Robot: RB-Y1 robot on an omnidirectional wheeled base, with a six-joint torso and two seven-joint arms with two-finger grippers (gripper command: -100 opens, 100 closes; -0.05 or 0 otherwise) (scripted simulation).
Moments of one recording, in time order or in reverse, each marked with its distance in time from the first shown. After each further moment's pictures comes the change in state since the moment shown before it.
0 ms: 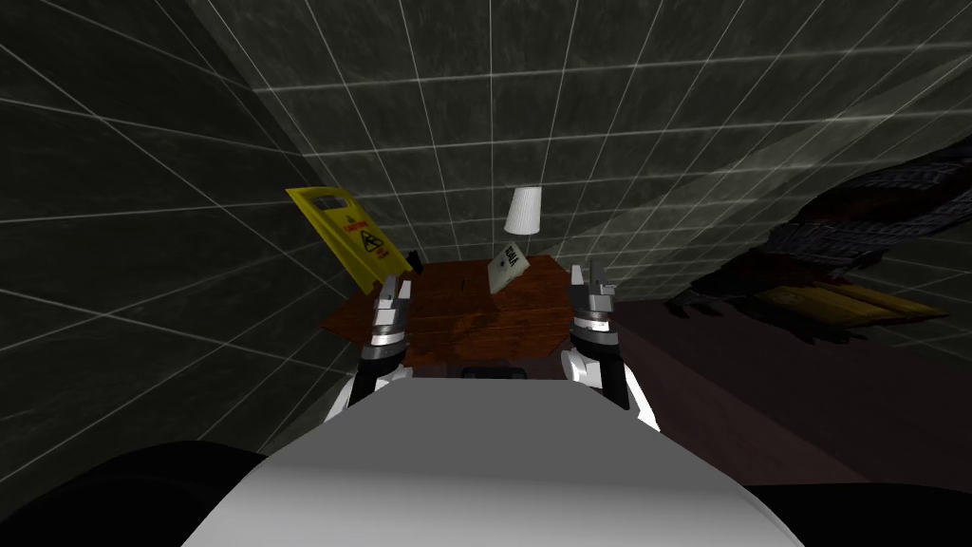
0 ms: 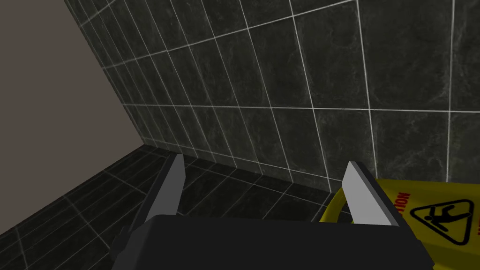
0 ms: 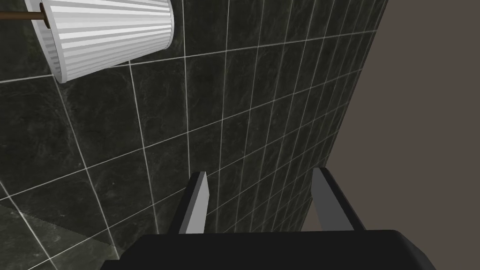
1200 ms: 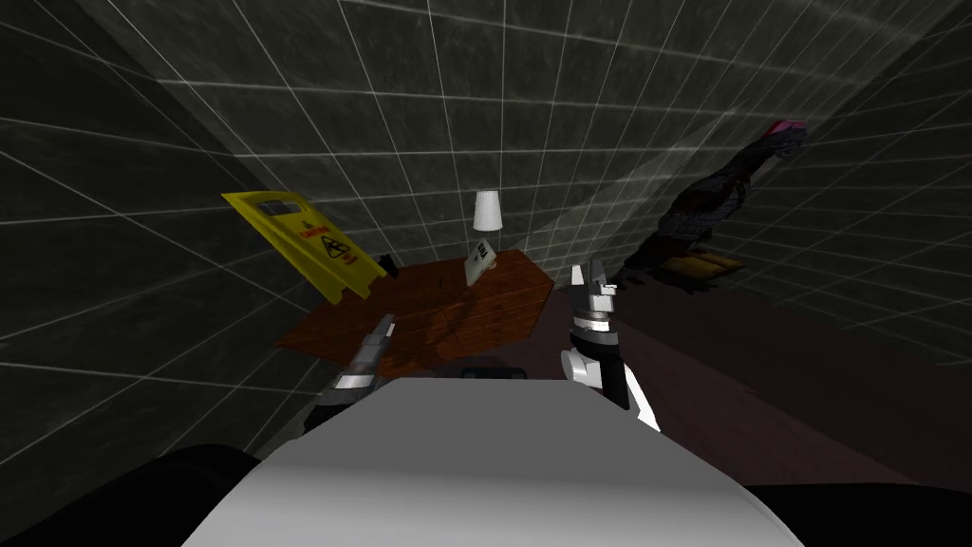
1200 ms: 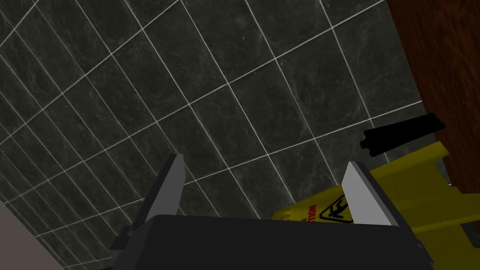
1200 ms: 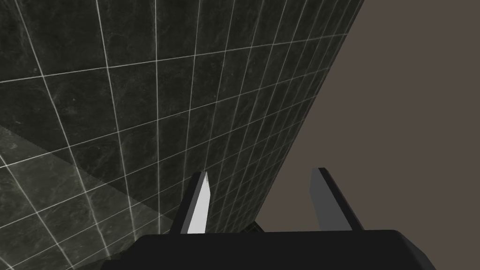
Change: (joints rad) left arm 0.344 0.214 0.148 0.110 0.088 0.058 -0.023; right arm 0.000 0.000 0.000 0.000 0.000 0.000 0.000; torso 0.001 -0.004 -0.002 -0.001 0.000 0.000
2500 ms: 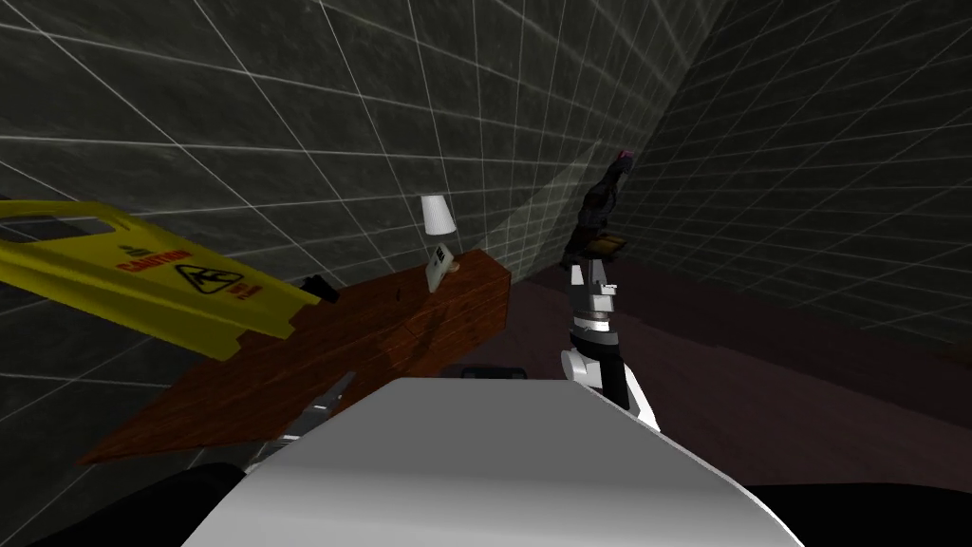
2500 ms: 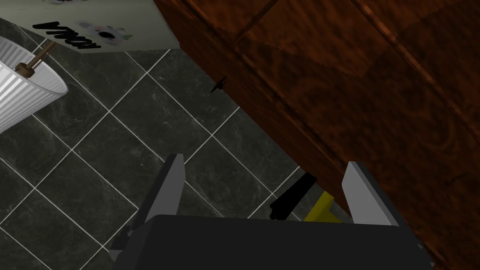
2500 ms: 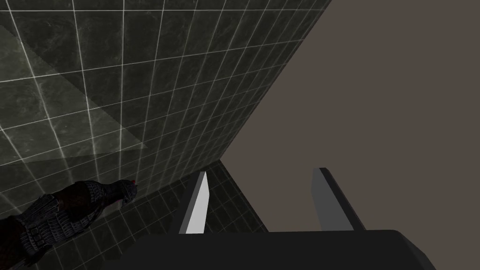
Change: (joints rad) left arm 0.360 0.238 0.136 0.211 0.122 0.098 0.037; right arm 0.000 0.000 0.000 0.000 0.000 0.000 0.000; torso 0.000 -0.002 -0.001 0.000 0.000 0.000
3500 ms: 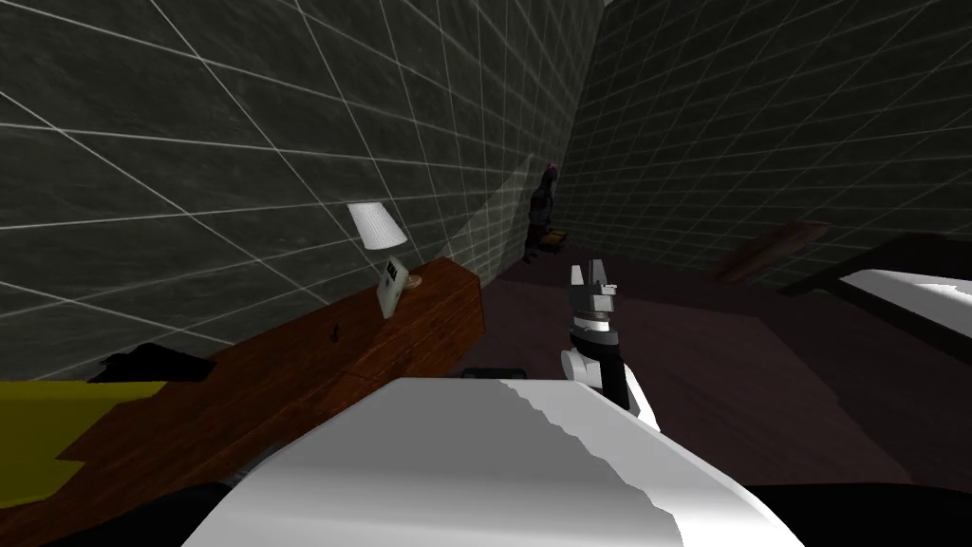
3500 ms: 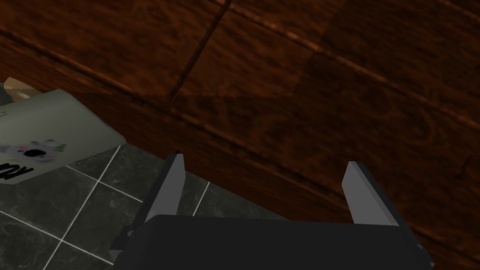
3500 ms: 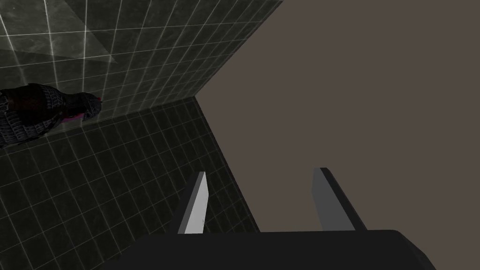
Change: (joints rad) left arm 0.212 0.253 0.051 0.230 0.110 0.104 0.077; right arm 0.000 0.000 0.000 0.000 0.000 0.000 0.000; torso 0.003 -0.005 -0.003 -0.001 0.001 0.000
